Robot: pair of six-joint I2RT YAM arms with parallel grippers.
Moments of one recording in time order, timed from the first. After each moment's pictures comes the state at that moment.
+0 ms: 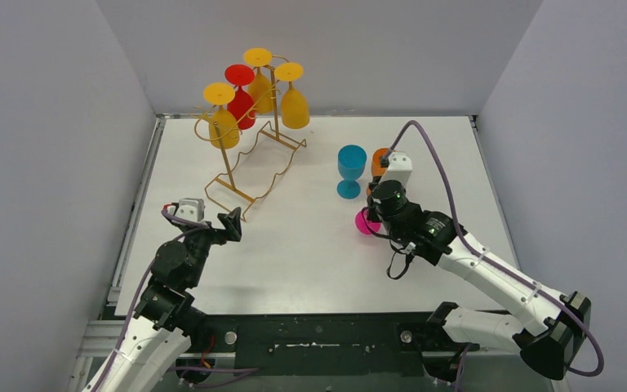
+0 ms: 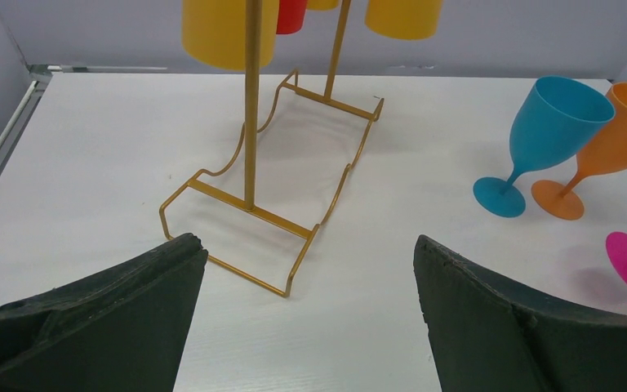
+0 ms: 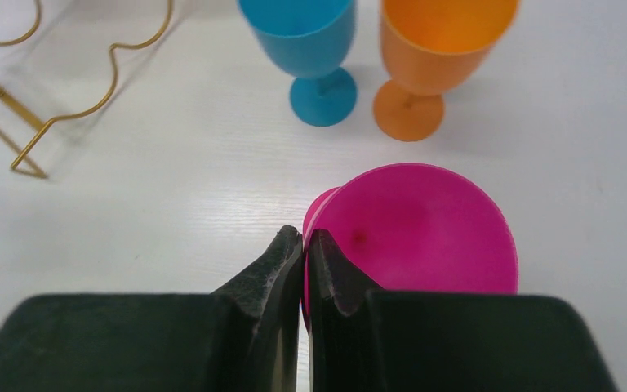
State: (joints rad) left arm -0.47 0.35 0.36 0.02 -0.30 -0.15; right arm 0.80 1.10 0.98 -0.49 0.50 0.46
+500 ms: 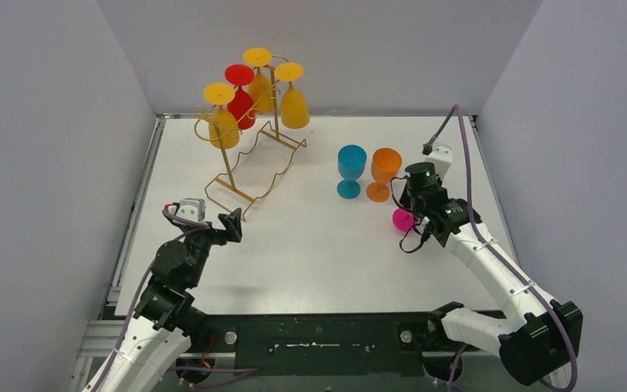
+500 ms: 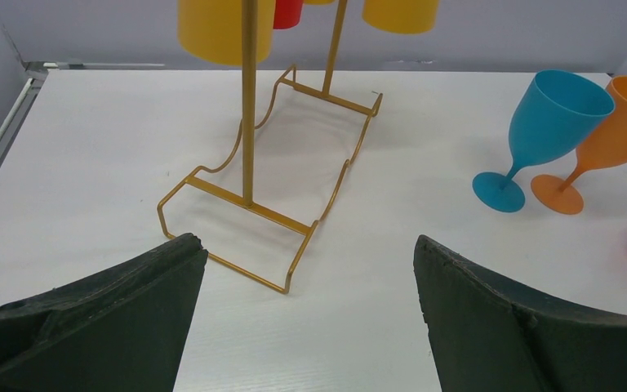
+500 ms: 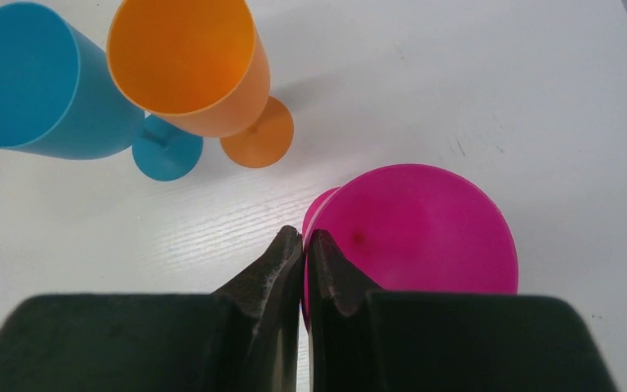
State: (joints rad) left arm -0.47 0.35 0.36 0.01 -0.29 -0.15; right arm 0.42 1.10 0.95 -0.53 0.48 0.48
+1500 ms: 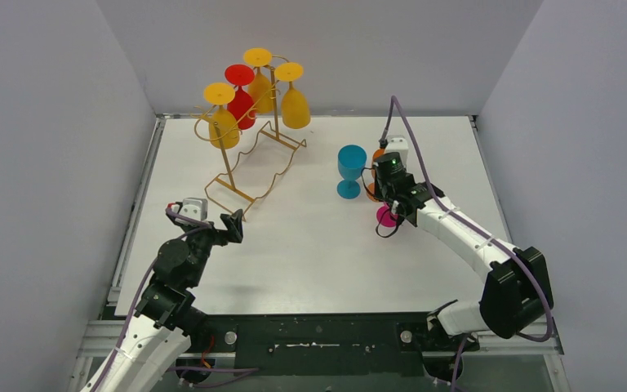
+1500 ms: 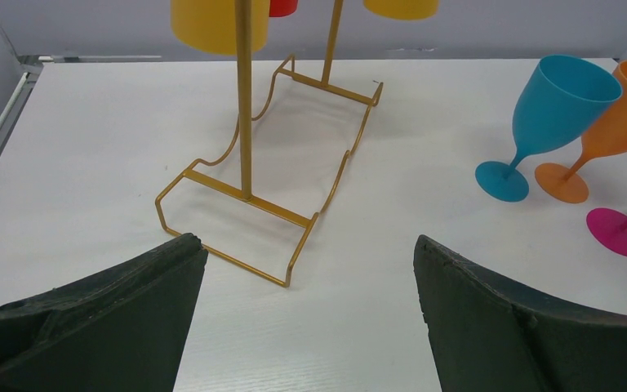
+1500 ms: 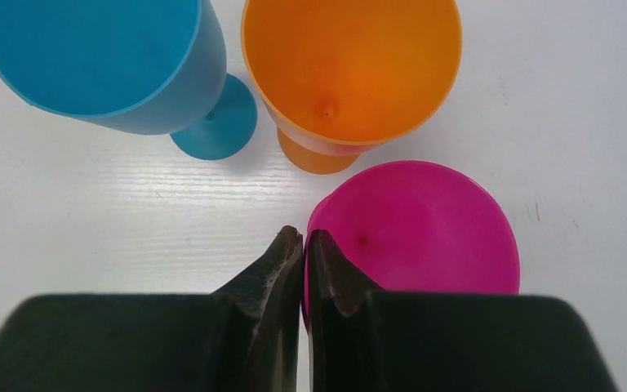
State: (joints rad) left arm -0.47 0.37 0.36 0.00 -0.28 -0.14; right arm 0.49 1.39 1.03 -0.39 0.40 0.31
